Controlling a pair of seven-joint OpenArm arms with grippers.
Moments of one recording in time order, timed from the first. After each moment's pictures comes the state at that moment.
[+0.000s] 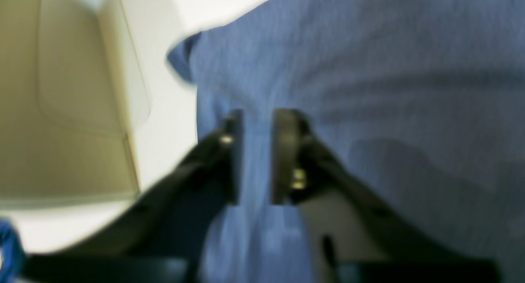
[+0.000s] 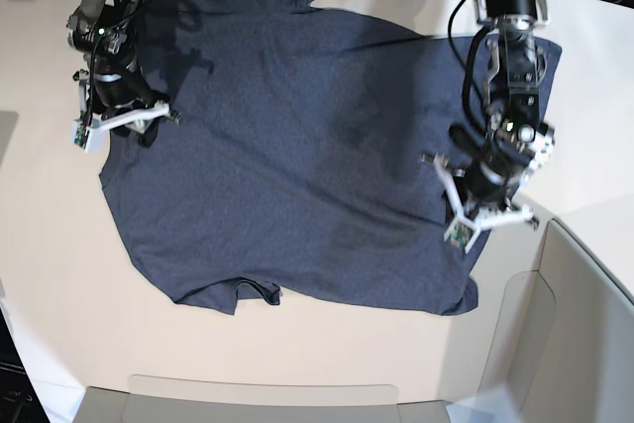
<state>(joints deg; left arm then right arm) -5.4 -13.0 -4.0 104.2 0.8 -27.6 50.3 -16.1 -1.5 20.8 115.8 17.7 -0.4 -52.3</state>
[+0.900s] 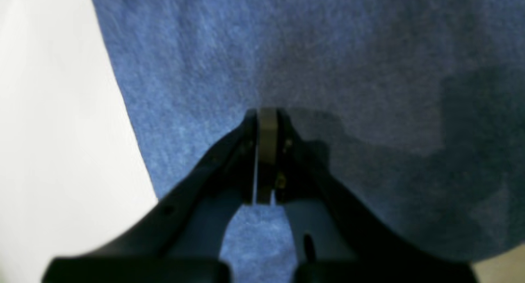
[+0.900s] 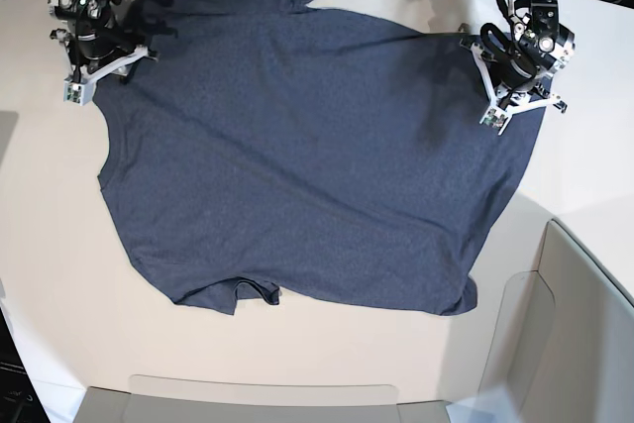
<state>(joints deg) 17.0 -17.6 -12.2 104.2 1.0 -27.6 49.9 -25.6 11.6 20.5 107.8 18.3 0.2 -50.6</state>
